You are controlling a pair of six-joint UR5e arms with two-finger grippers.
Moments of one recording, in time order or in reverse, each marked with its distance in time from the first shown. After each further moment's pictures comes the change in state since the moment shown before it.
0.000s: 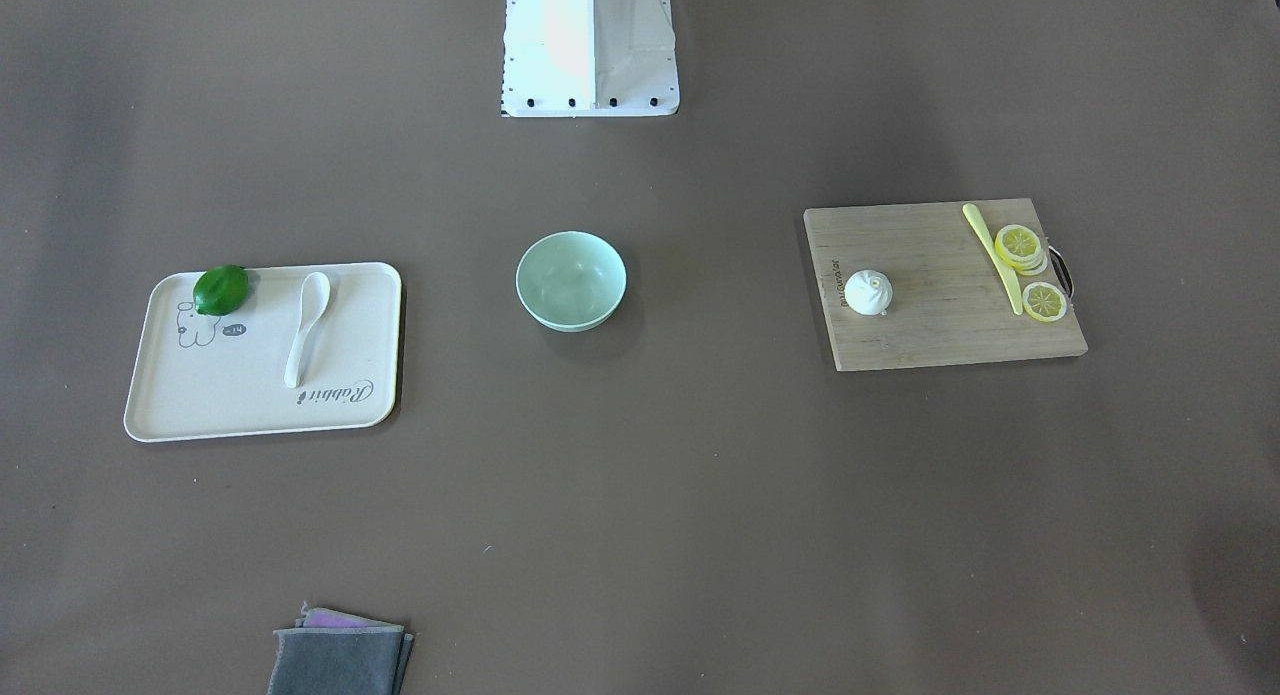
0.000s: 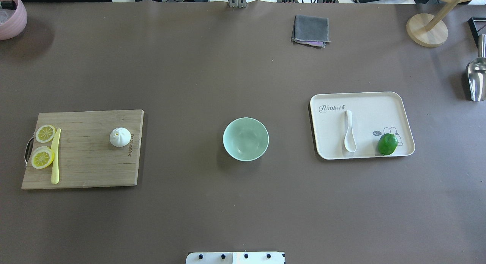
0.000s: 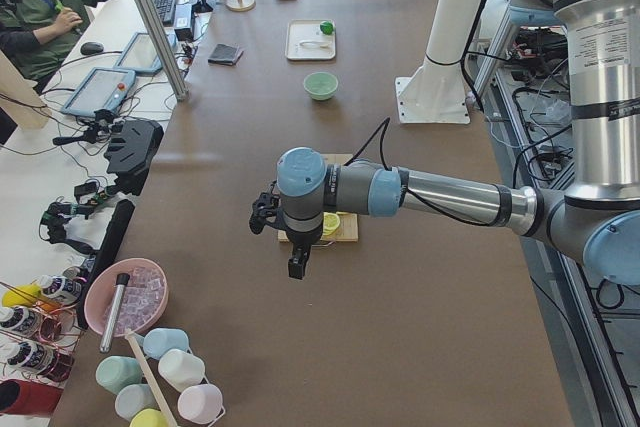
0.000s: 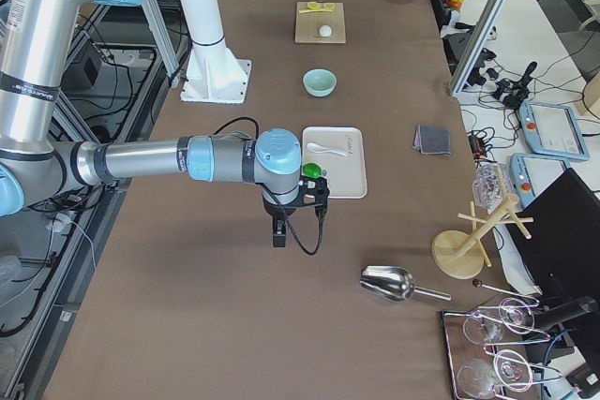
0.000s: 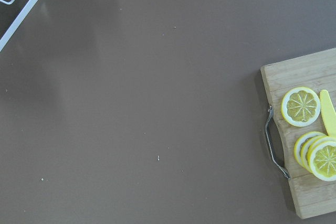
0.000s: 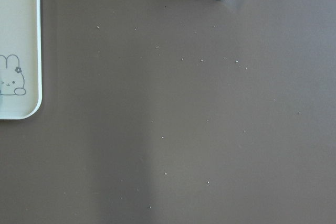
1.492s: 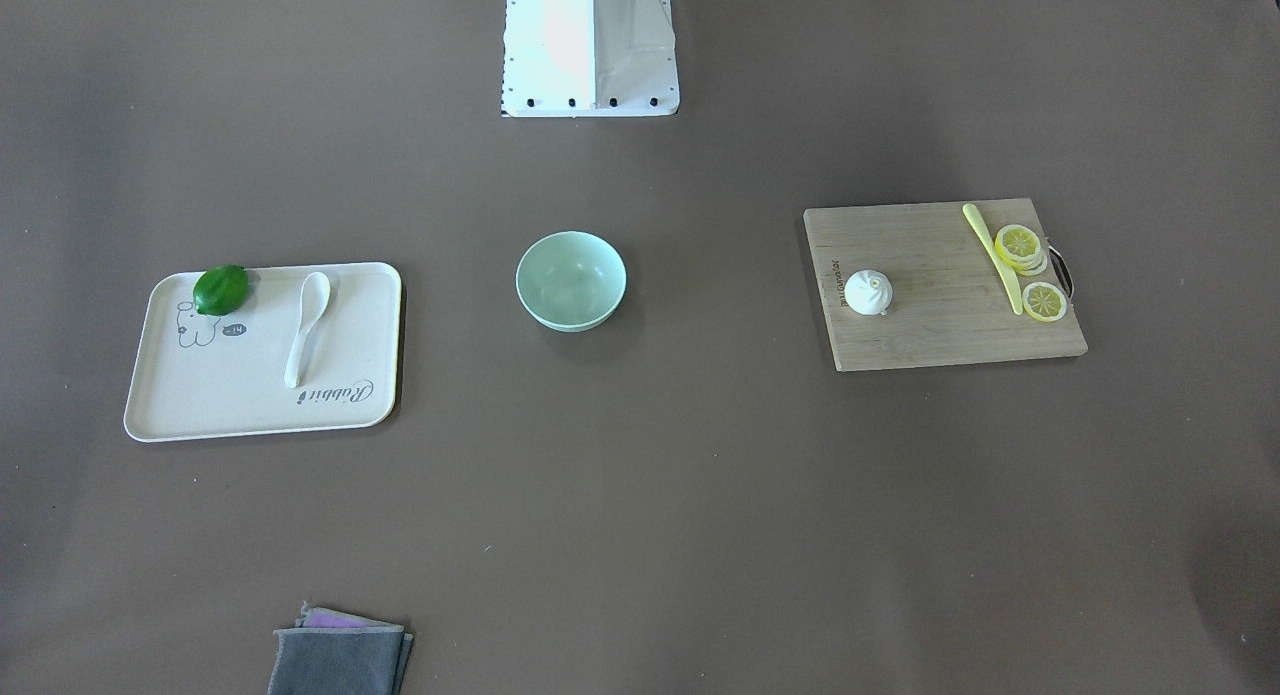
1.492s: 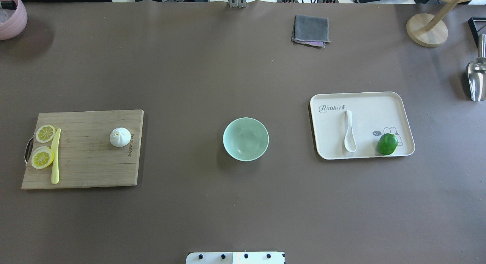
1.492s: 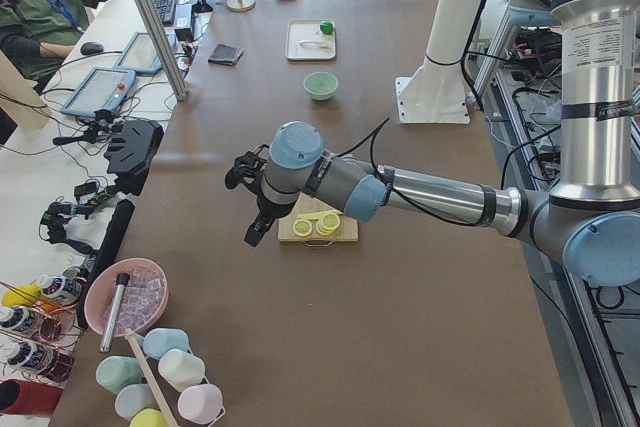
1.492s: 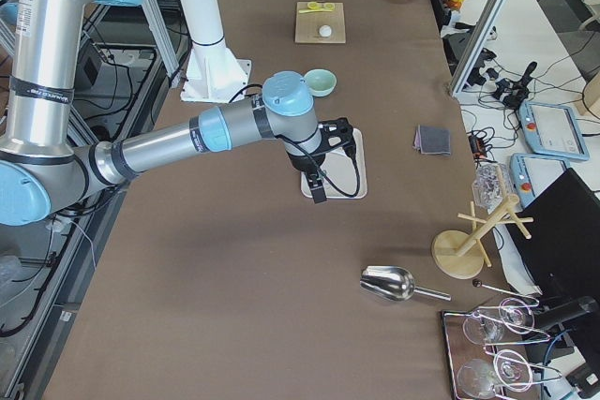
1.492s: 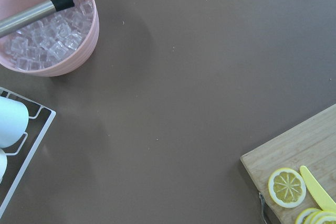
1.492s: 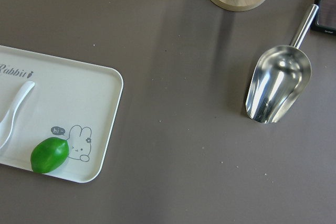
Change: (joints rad) left arm 0.001 -0.066 0.059 -0.450 0.001 -0.072; right arm 0.022 0.114 0.075 0.153 0.016 0.003
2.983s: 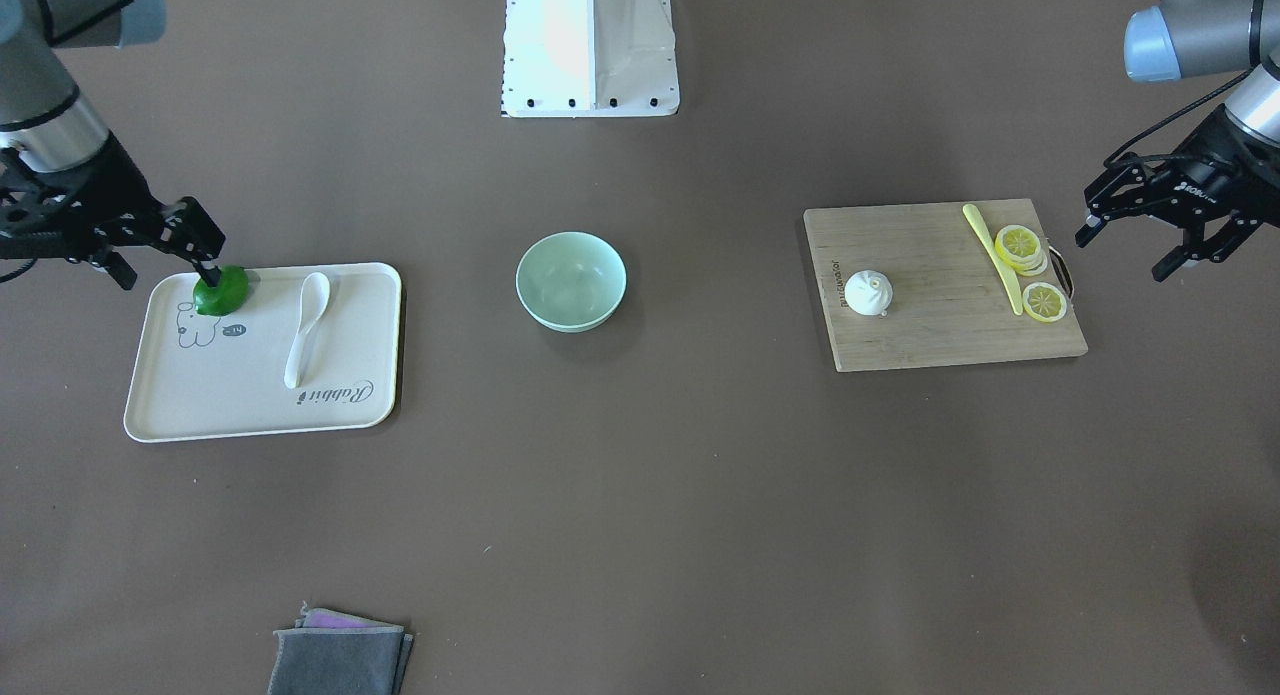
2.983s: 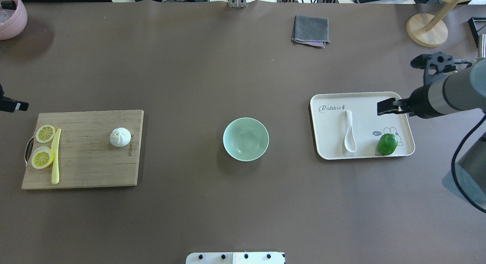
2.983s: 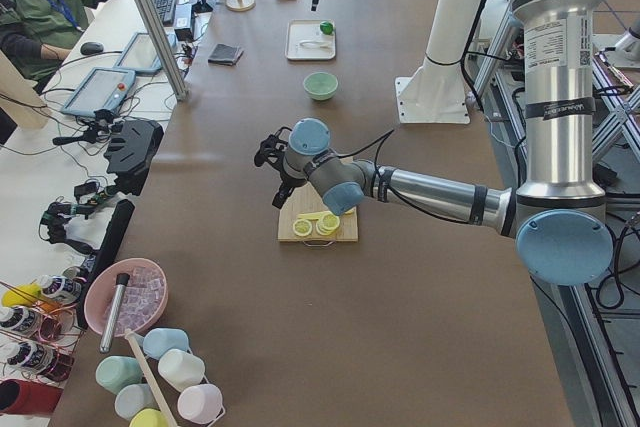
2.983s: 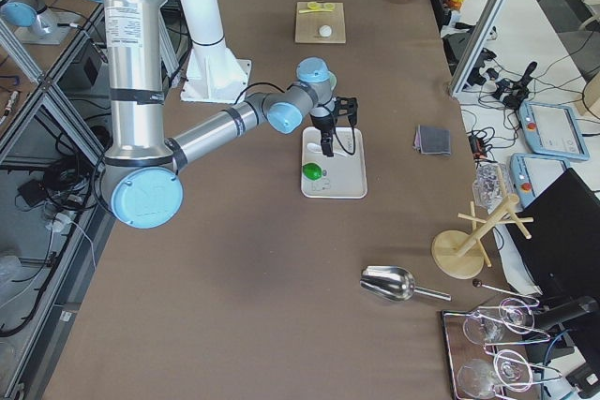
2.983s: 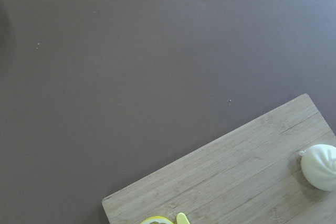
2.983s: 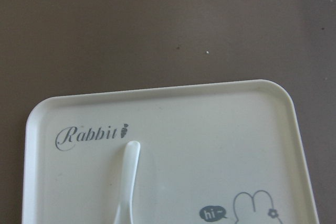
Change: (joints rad) left arm 0.389 0.005 0.025 -0.354 0.080 -0.508; right arm -0.762 0.275 -0.152 0.296 -0.479 1.072
